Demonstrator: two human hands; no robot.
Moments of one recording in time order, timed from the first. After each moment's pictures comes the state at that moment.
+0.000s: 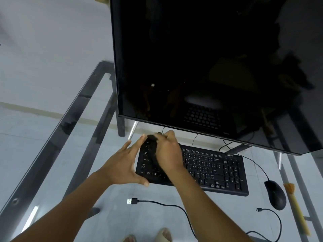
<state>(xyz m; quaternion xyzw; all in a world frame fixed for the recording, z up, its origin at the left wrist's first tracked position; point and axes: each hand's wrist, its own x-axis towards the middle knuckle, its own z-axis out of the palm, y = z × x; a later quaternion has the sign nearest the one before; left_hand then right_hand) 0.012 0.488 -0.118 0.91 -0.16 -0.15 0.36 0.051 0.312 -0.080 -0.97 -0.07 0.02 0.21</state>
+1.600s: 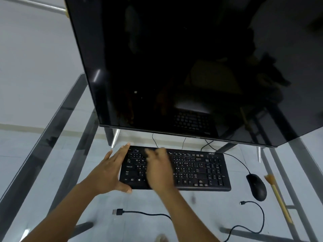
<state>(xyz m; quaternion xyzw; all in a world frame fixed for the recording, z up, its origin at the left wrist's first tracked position) 0.008 0.480 -0.112 0.92 -0.17 -0.15 0.32 0.015 0.276 -0.102 -0.96 -0.01 0.02 0.29</state>
